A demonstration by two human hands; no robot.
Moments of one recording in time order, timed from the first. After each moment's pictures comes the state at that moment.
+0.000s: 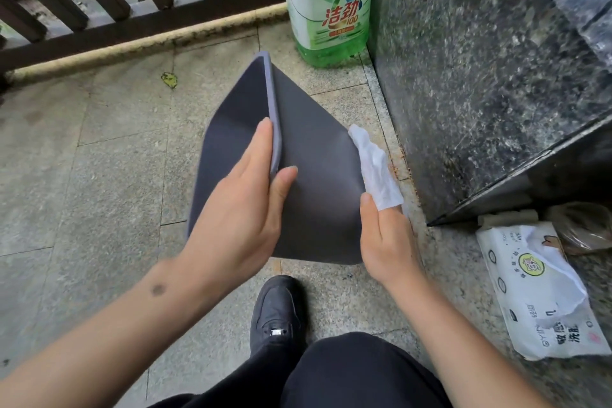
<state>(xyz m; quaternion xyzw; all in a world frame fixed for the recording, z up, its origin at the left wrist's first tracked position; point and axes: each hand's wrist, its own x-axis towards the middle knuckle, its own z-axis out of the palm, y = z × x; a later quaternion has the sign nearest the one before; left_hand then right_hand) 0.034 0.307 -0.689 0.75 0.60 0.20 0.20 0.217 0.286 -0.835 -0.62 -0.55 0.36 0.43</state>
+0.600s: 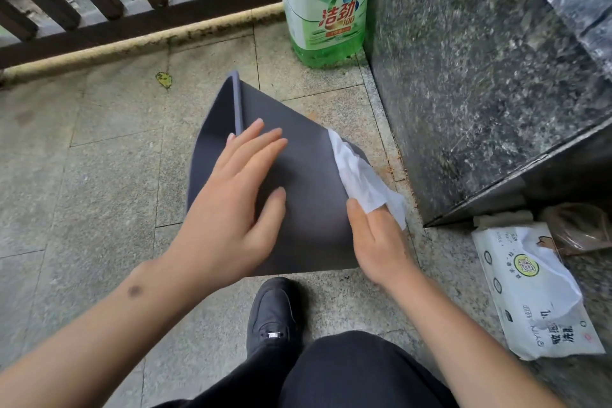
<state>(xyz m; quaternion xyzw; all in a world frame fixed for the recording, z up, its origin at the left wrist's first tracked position) 0.018 0.314 -0.693 0.81 0.52 0.20 0.18 0.216 0.292 -0.836 -0.59 -0.58 0.39 0.40</state>
